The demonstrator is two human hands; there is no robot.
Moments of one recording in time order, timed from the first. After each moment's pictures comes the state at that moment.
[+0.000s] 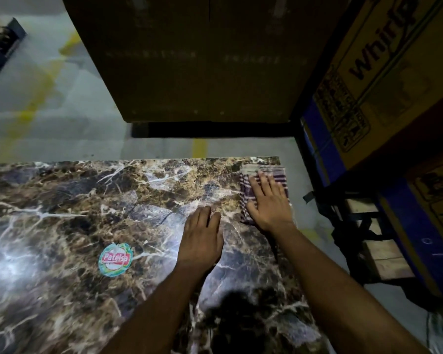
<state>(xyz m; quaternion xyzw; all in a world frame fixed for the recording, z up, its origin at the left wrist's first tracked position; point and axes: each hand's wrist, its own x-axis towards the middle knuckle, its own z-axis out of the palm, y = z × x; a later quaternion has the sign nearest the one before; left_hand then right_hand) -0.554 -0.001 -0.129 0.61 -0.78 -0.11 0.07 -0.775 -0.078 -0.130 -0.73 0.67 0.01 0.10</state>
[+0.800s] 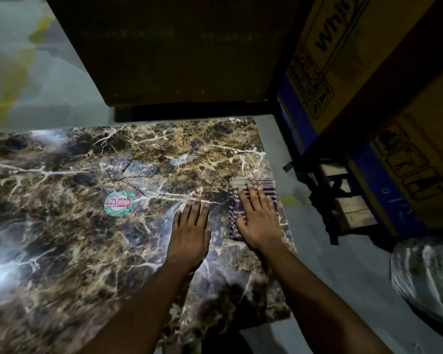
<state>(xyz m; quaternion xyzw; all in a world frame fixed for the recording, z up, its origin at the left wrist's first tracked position) -0.538 0.144 -0.128 0.59 -0.80 -0.15 0.01 -0.758 0.133 -0.128 -0.71 0.70 0.01 0.12</state>
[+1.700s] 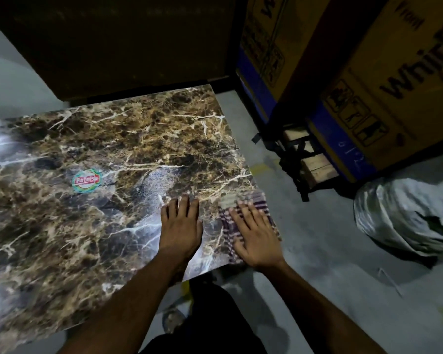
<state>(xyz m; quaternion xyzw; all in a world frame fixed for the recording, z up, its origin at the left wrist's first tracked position) -0.554 0.235 -0.128 0.54 -0.84 -0.12 -0.01 -0.776 0.331 -0.127 -0.70 0.70 -0.01 0.15</state>
